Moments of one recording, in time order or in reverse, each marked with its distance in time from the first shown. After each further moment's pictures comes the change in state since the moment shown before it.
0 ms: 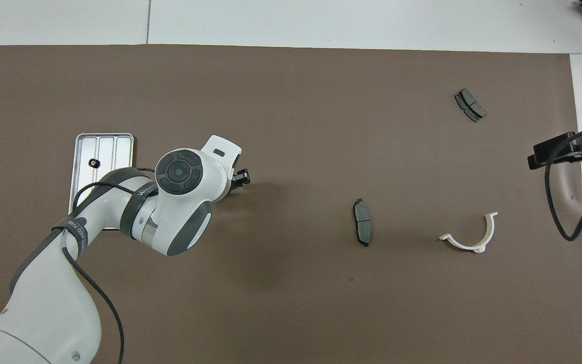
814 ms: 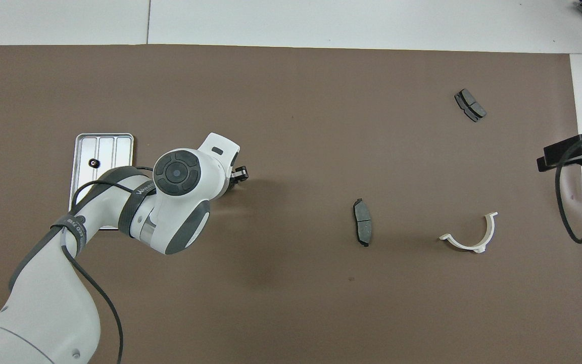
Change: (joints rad) left arm 0.001 0.008 0.009 0.000 0.033 0.038 -0.002; right arm 0.002 -0.013 -0.020 -0.025 0.000 0.030 -0.001
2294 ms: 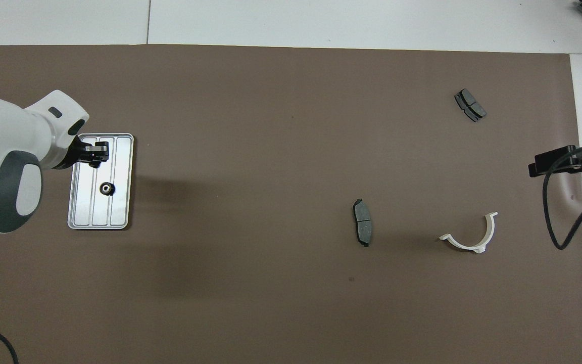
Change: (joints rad) left arm 0.432 -0.218 0.015 0.060 -0.071 -0.290 0.725; right arm -0.091 -0.065 0.087 -0.143 0.000 0.098 -0.005
